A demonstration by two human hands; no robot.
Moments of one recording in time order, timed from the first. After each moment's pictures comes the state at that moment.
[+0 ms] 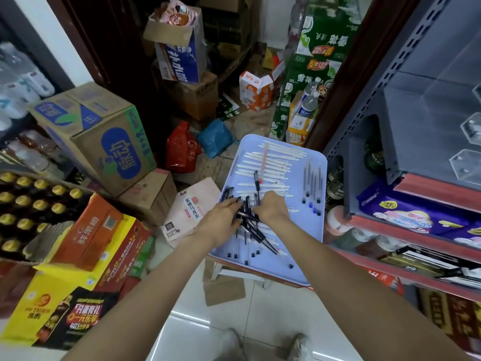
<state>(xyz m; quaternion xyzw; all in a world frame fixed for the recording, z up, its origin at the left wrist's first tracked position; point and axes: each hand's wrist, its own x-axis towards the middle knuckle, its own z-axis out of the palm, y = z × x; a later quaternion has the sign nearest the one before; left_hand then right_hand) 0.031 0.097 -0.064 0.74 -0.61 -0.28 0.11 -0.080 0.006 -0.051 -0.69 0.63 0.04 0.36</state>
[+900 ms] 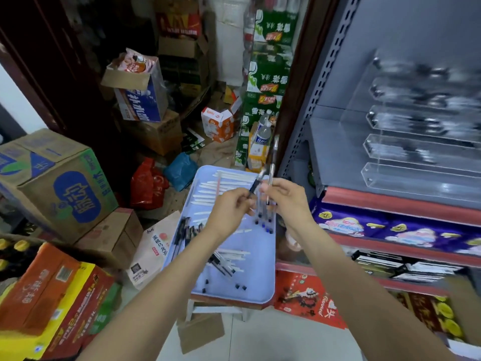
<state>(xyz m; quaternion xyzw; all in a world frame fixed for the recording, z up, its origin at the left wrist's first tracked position) -0.066 0.028 0.035 0.64 -0.53 -0.37 0.42 -0.199 -0.017 0.059 -0.54 0.49 -0.38 0.57</state>
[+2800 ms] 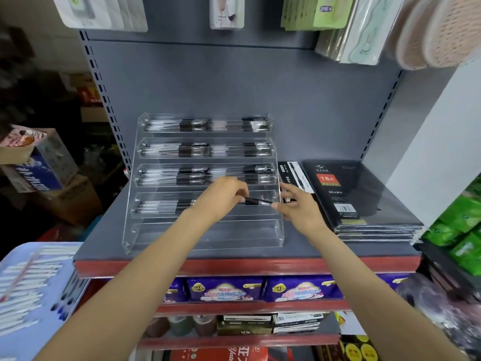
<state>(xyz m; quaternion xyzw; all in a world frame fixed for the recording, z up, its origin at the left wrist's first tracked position) -0.490 -0.220 0.151 0.60 -0.78 -0.10 0.17 -0.682 -0.225 0.126 -0.63 0.54 -0.37 0.41</state>
